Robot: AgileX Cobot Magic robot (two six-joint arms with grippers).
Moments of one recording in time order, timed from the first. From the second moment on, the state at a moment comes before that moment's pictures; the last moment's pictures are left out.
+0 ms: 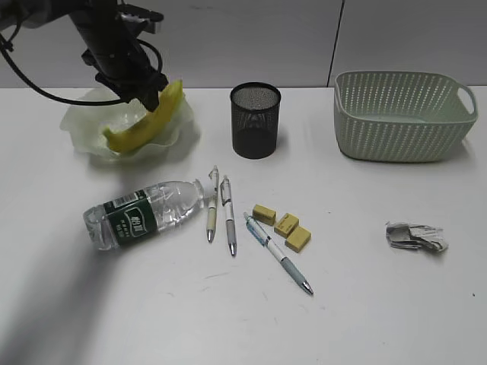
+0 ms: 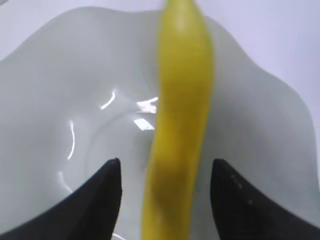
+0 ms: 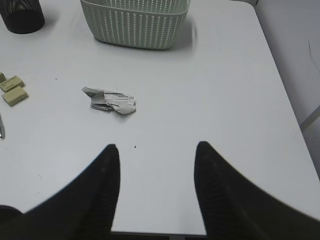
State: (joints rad) left arm -0.28 2.46 -2.31 -0.01 1.14 0.21; right arm 0.05 0.00 -0.51 -0.01 1.04 -0.07
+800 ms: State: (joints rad) left arm -0.28 1.94 -2.31 0.11 1.22 0.13; right arm 0.05 0.00 -0.51 -0.01 1.04 -0.07
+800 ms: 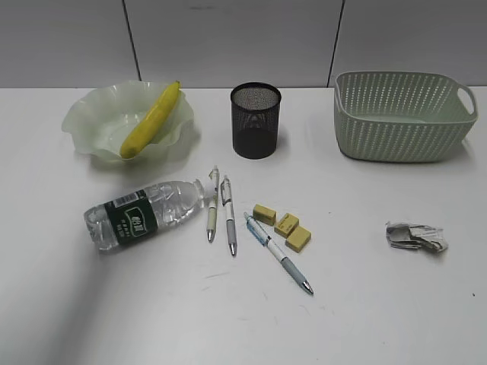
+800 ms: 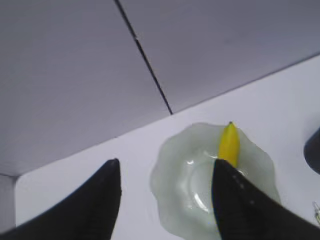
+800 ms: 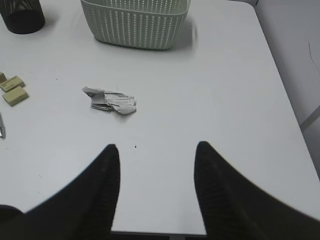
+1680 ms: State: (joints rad) left arm -0.28 1.00 -1.34 0.15 1.22 0.00; right arm 0.05 0.00 -0.51 -0.01 1.04 -0.07
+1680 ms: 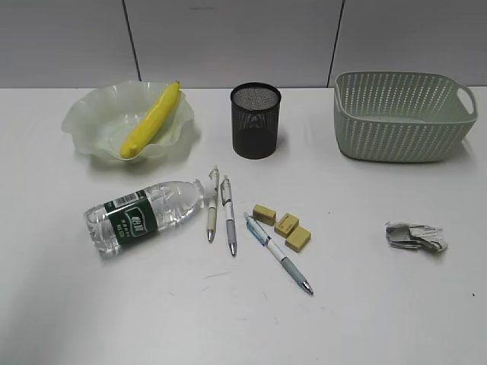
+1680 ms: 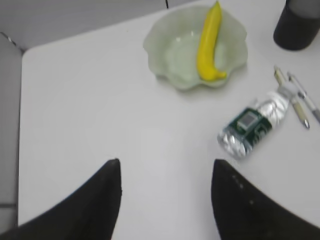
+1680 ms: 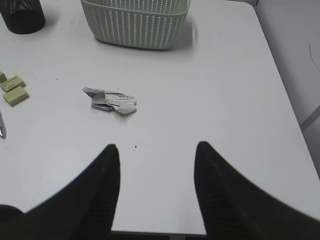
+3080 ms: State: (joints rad) left arm -0.28 -0.01 -0.54 0.01 1.07 0.00; right arm 0.22 1.10 -0.86 0.10 0.86 -0.52
